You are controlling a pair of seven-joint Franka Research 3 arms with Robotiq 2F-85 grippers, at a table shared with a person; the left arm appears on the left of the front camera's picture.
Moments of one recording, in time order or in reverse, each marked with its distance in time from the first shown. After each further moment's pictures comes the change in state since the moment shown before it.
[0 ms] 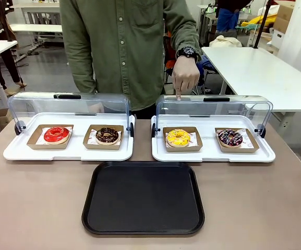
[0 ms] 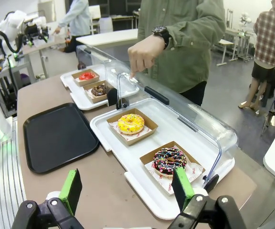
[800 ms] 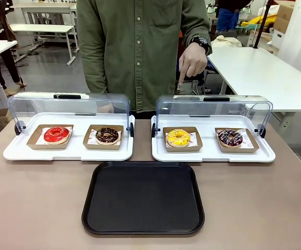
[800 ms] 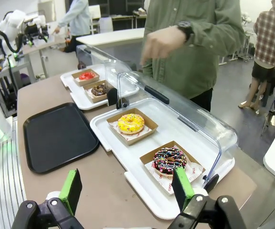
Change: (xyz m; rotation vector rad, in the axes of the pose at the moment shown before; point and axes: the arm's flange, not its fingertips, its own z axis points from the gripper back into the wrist) left arm 0.000 0.000 0.000 0.000 0.000 0.001; right arm 0.000 0.000 0.000 0.000 0.001 0.000
